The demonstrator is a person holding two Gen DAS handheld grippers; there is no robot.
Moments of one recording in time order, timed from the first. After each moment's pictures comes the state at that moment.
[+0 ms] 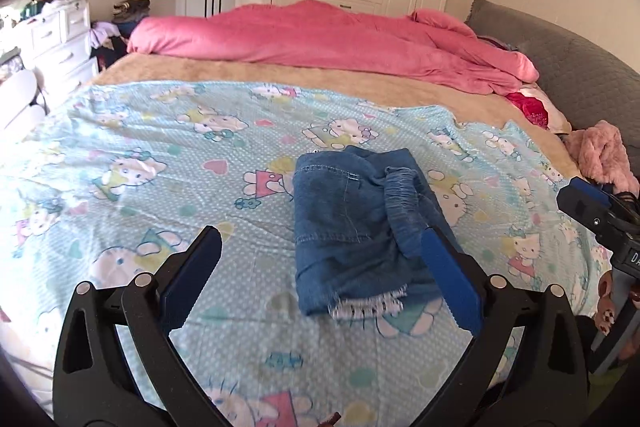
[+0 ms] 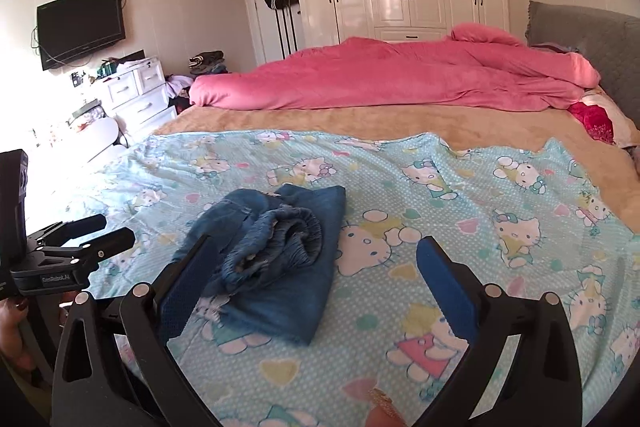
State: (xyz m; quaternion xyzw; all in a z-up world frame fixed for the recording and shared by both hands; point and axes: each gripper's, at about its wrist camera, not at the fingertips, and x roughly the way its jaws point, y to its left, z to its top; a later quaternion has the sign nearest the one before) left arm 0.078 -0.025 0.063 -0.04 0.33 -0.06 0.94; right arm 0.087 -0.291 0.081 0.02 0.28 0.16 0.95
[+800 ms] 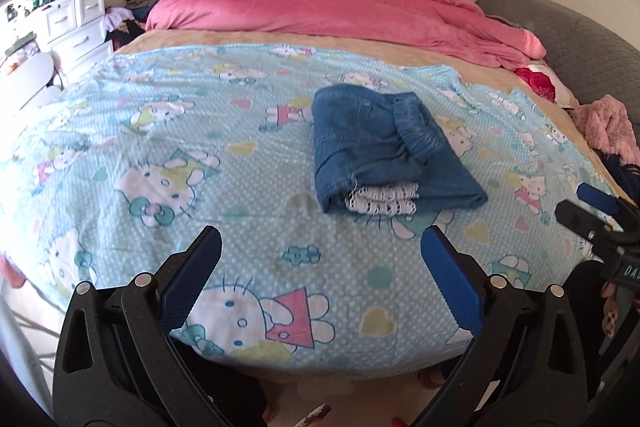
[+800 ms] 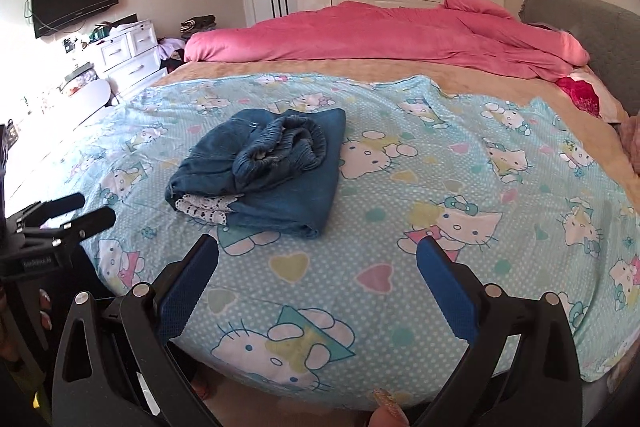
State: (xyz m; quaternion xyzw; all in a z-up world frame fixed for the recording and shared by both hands) left arm 0.013 -0.017 0.020 -0.03 0.36 -0.03 0.93; right arm 0.025 -0.278 0.034 0.00 0.34 0.14 0.93
